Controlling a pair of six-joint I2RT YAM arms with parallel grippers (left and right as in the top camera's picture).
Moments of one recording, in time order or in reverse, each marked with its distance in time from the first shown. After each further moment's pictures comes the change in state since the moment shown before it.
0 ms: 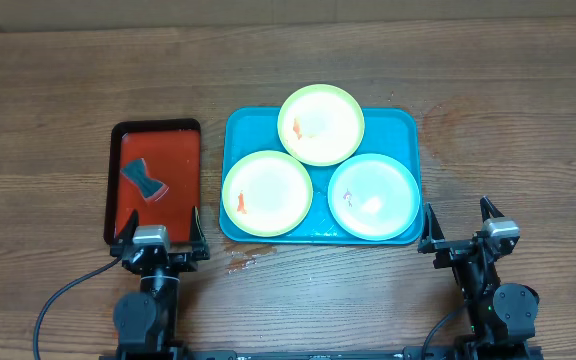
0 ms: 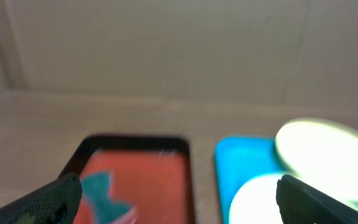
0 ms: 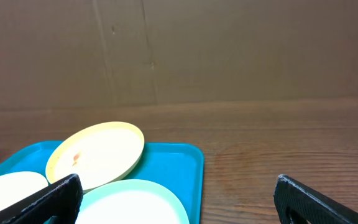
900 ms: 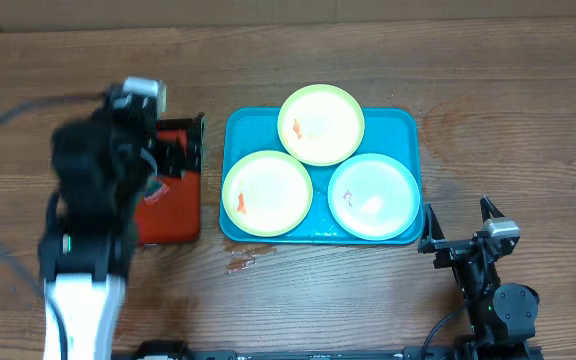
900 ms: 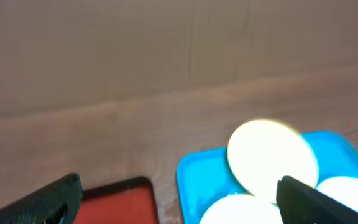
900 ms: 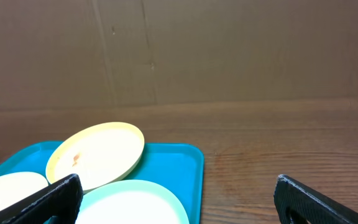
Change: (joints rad) left arm 0.003 1.084 1.145 -0.544 0.193 0.130; right arm 0.000 -0.002 0.000 -0.001 0.000 0.000
